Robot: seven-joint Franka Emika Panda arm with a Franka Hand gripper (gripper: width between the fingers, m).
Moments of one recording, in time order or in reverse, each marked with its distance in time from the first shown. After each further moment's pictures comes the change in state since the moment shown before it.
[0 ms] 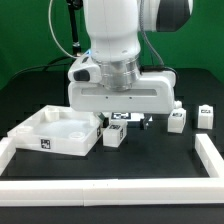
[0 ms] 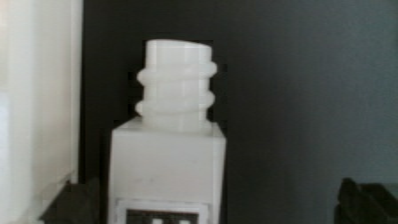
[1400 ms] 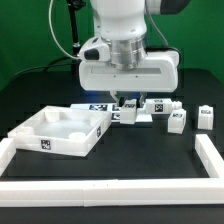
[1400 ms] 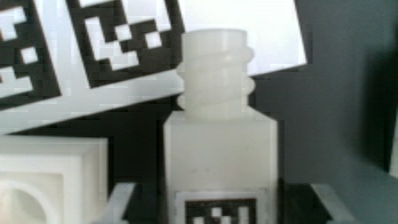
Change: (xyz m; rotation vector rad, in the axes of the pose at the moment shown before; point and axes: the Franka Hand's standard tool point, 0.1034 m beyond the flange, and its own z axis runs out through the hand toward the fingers) arm -0.065 -0.003 -0.011 0.003 -0.005 0.032
